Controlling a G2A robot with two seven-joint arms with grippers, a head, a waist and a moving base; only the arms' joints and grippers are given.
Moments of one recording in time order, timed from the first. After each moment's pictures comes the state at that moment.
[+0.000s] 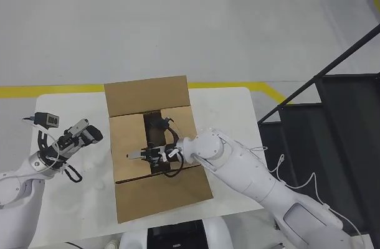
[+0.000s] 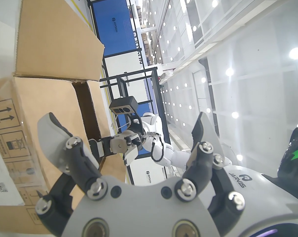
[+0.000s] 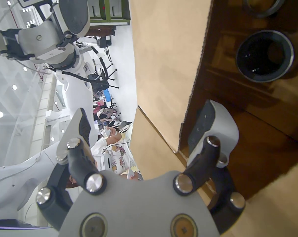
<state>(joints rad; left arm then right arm) 1.47 -0.96 -1.61 -1.62 -0.55 -0.36 -0.92 -0.91 -1.32 0.70 -1.43 0.13 0.13 0.80</state>
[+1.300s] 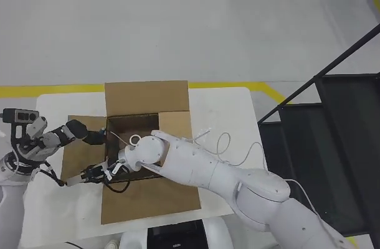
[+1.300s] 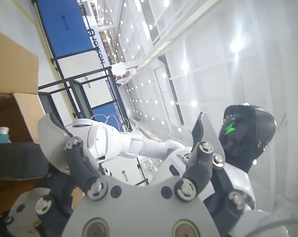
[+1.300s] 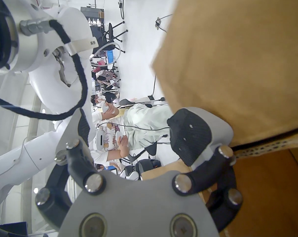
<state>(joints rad) 1.49 -0.96 -1.74 -1.68 -0.84 -0.29 -1.05 -0.59 -1.75 0.30 -0.84 0.31 -0.23 0.75</state>
